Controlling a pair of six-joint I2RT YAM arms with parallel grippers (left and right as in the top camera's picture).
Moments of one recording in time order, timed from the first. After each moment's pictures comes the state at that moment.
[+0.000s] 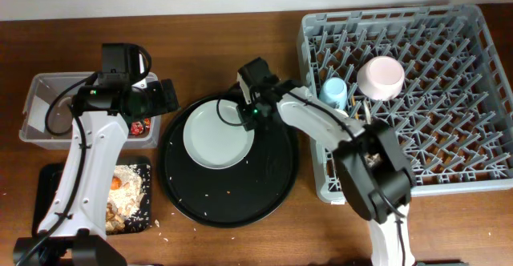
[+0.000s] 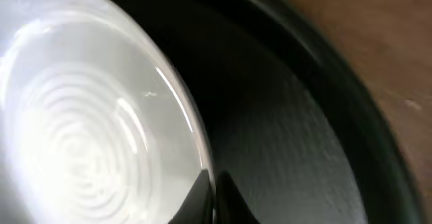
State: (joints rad) left arm -0.01 1.57 1.37 -0.87 -0.06 -0.23; right arm 0.57 2.13 1.60 -0.65 -0.16 0.18
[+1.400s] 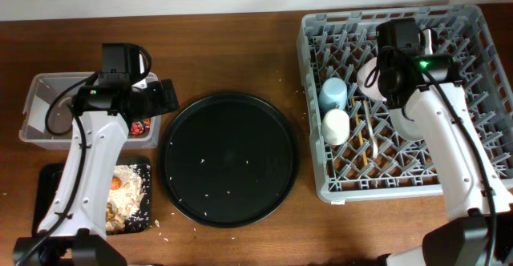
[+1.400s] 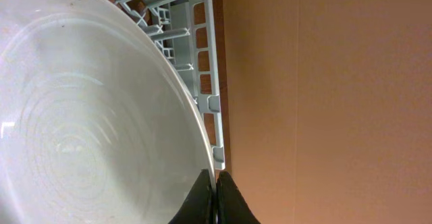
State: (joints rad) left arm -0.01 1.57 1.37 -0.87 -0.06 -0.23; right arm 0.08 1.63 1.55 -1.10 0.97 -0.18
